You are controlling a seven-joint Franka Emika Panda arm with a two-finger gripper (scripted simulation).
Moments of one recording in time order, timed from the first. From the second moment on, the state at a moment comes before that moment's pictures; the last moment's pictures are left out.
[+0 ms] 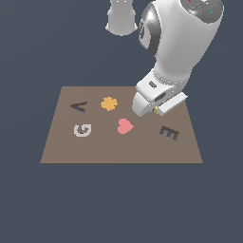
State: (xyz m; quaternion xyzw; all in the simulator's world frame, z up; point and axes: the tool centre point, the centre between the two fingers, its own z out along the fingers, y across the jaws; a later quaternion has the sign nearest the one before) arm -0.049 0.124 0.031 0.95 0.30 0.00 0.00
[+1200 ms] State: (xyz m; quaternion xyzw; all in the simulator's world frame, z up) arm -0.038 0.166 0.034 1.00 -0.08 0.00 0.00
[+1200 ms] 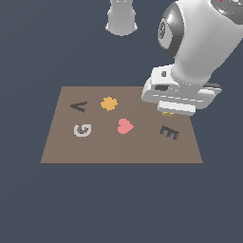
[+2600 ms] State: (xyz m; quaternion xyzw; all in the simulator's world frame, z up) arm 0.019 0.187 0.038 0.80 -0.60 0.00 0.00
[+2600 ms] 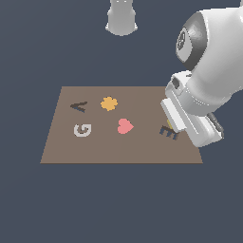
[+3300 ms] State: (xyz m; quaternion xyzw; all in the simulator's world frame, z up) arm 0.044 0.172 0.040 0.62 -0.78 0.00 0.00
